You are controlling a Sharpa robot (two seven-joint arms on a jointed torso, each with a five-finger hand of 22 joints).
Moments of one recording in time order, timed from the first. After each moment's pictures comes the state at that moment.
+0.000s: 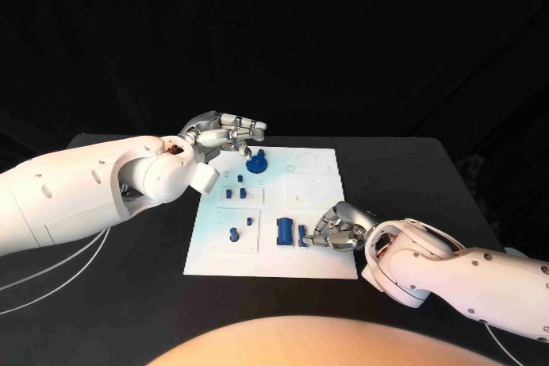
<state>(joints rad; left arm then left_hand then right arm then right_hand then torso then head) 1.18 -0.92 -0.01 1.56 -0.13 -0.21 0.17 1.38 -0.13 0.40 0.04 0.14 1.07 0.15 0.07 0.11 1.11 0.08 0.33 0.21 1.23 0.00 0.89 0.54 0.17 1.08 0.09 0.84 0.62 0.99 -0.82 -0.13 1.78 -1.22 -0.44 -0.47 1.24 -0.06 0.02 0.22 0.28 1.07 0.04 0.32 0.63 1.43 -0.03 1.28 1.31 1.47 -0.08 1.49 1.31 0.04 1.47 0.03 1.47 1.31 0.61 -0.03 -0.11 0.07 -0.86</state>
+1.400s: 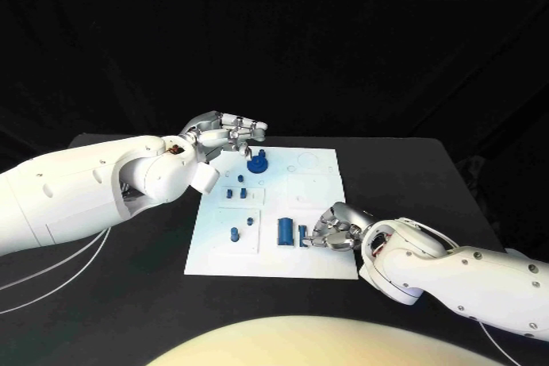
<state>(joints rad) 1.18 -0.92 -0.01 1.56 -0.13 -0.21 0.17 1.38 -0.13 0.40 0.04 0.14 1.07 0.15 0.07 0.11 1.11 0.08 0.33 0.21 1.23 0.00 0.89 0.54 0.17 1.08 0.09 0.84 0.62 0.98 -0.79 -0.13 1.74 -1.25 -0.43 -0.48 1.26 -0.04 0.02 0.21 0.28 1.07 0.04 0.32 0.63 1.43 -0.03 1.29 1.31 1.46 -0.08 1.49 1.31 0.04 1.46 0.03 1.47 1.31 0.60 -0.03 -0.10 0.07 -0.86</state>
